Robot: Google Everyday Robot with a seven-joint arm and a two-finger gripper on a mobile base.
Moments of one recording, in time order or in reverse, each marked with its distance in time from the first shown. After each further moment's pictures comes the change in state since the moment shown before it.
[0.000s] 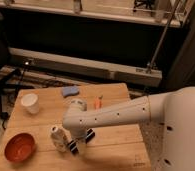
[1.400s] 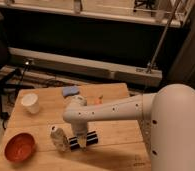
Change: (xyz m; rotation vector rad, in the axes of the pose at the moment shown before) arm -0.027 0.029 0.017 0.078 -0.059 0.194
